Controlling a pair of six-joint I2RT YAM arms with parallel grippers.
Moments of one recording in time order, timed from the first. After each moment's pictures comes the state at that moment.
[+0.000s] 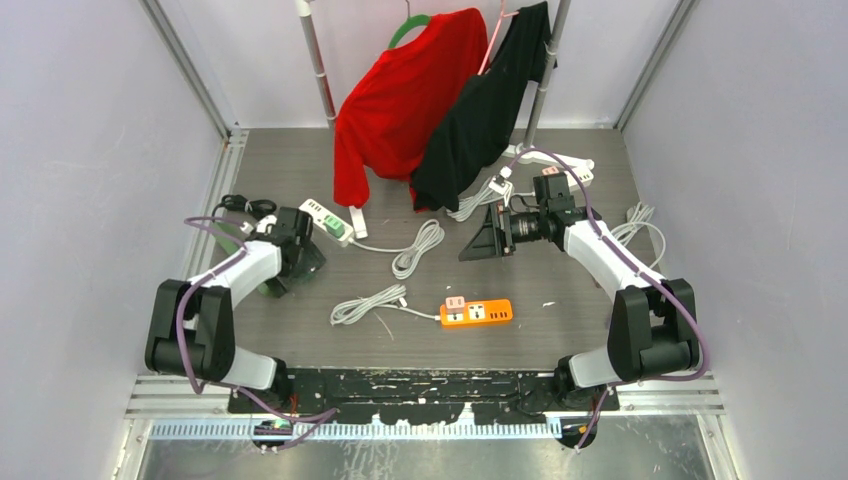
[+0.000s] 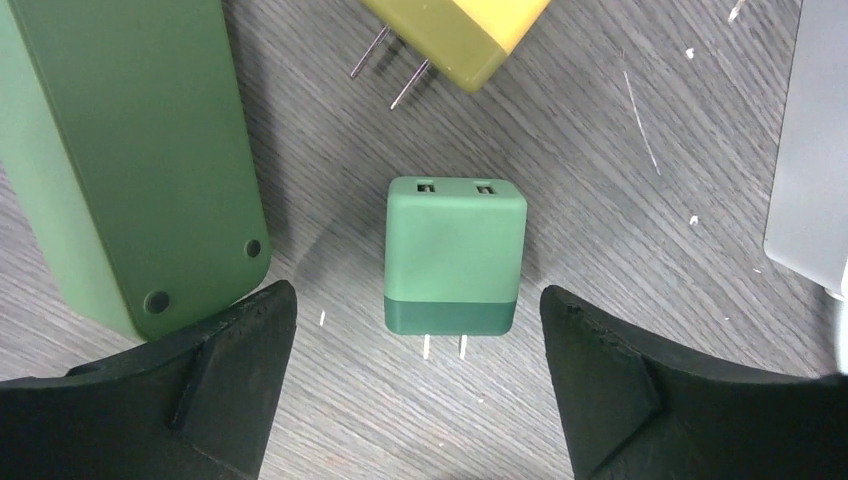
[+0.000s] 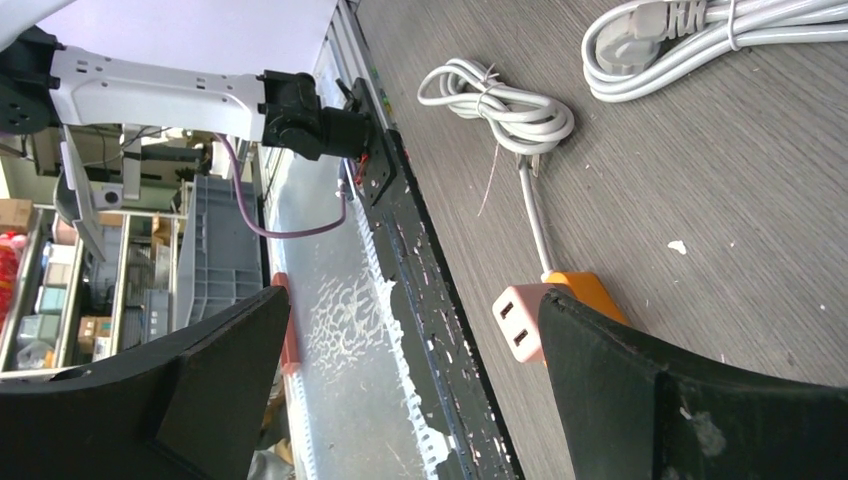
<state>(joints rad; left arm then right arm) -0.16 1.43 0.75 -0.52 -0.34 -0.85 0.18 1.43 0.95 -0.45 -1.20 0.15</state>
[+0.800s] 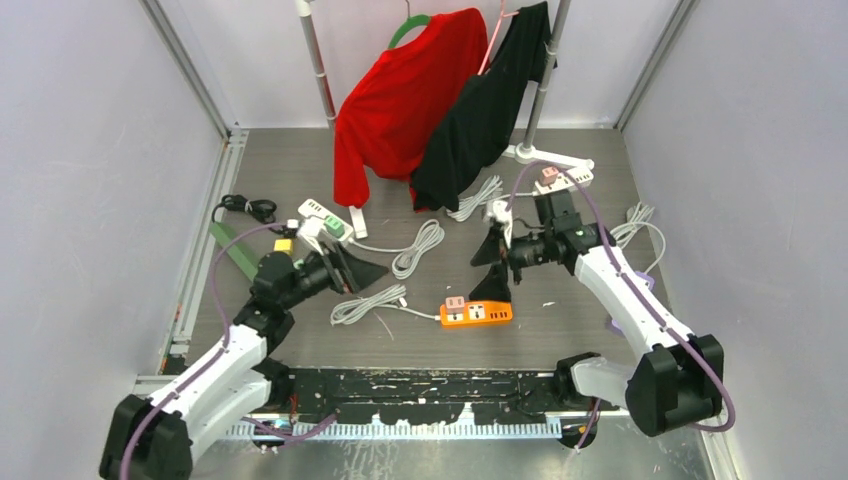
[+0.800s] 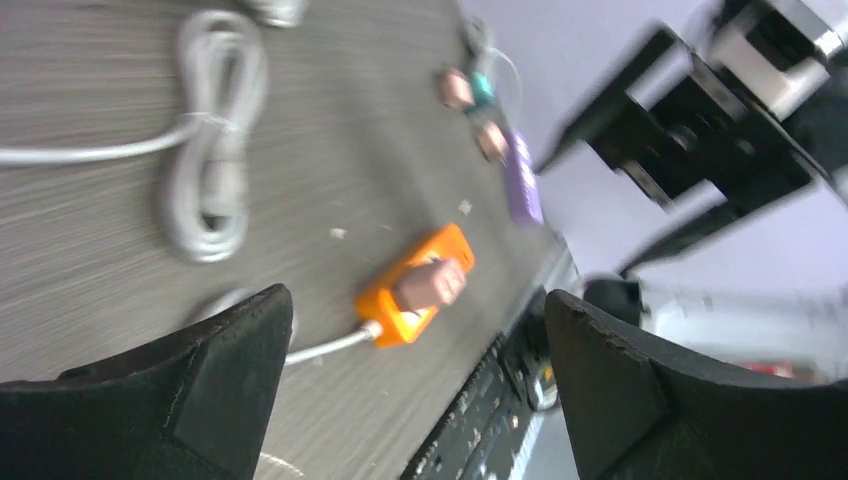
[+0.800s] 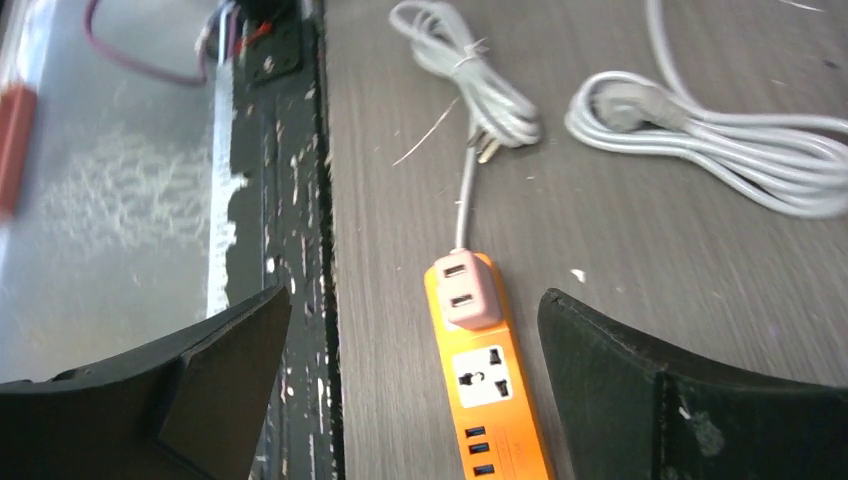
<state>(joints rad) -0.30 0.80 0.29 0.35 0.53 -0.85 0.21 1.17 0.91 -0.69 -1.13 -0.54</state>
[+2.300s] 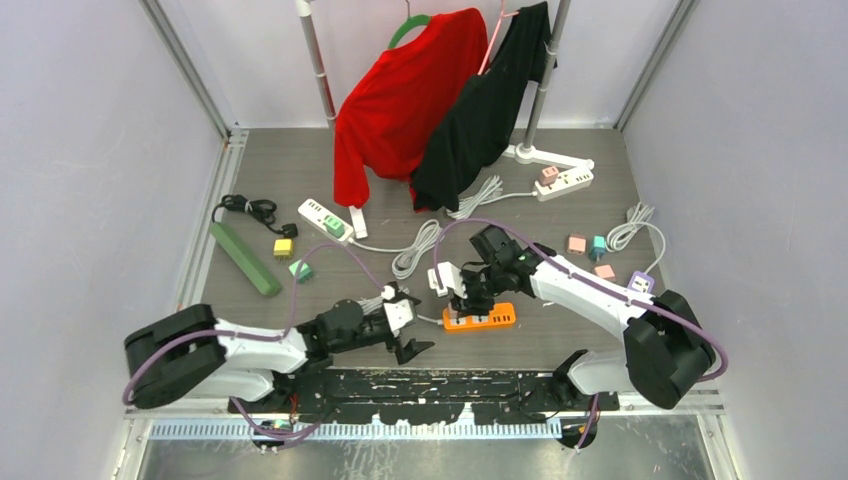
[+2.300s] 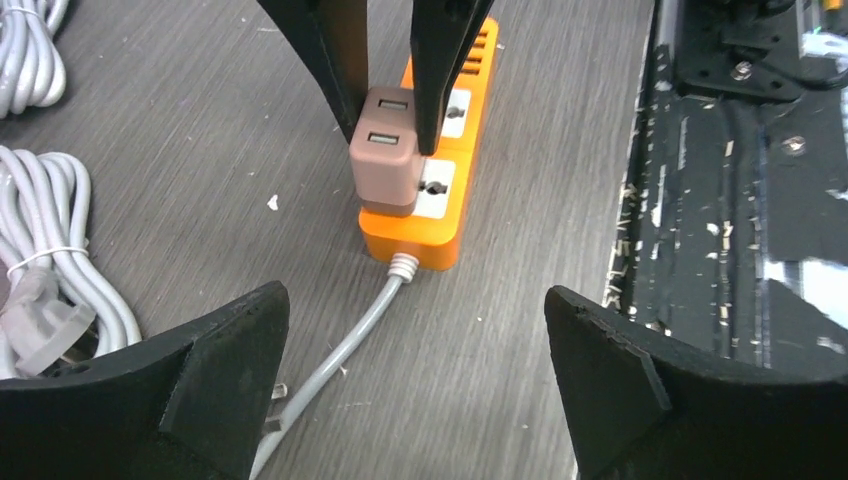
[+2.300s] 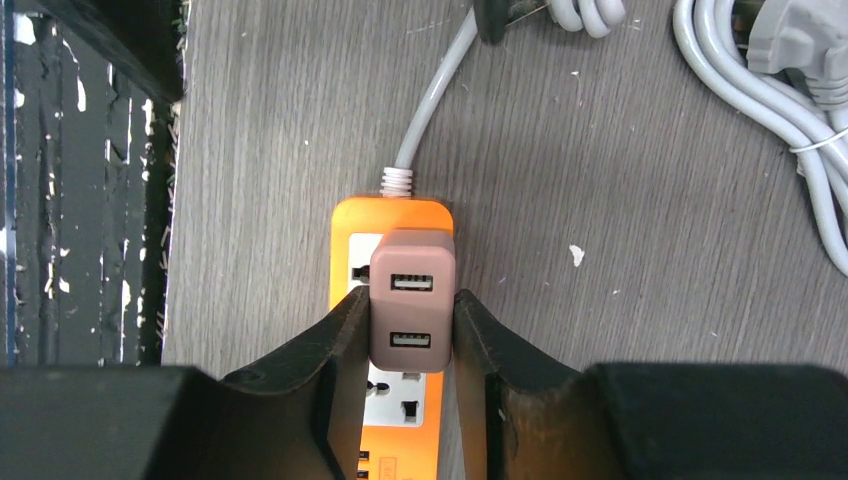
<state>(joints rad) -1.09 1.20 0.18 0.82 0.13 0.08 0.66 1.32 0.78 -0.56 -0.59 -0.92</state>
